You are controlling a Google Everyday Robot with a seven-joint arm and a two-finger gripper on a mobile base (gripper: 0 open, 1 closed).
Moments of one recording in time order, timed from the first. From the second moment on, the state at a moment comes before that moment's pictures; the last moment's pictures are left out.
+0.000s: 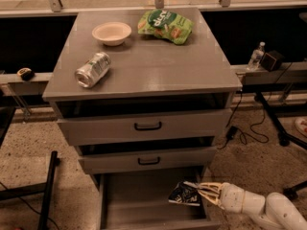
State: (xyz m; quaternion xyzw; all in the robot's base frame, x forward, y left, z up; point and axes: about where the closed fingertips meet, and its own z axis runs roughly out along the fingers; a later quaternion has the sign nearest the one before) arm 0.477 -0.204 0.432 -0.58 0.51 0.15 0.62
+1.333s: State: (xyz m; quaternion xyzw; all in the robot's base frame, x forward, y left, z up) arm 0.497 -0.227 0.551 -0.60 0.41 0.18 0.67
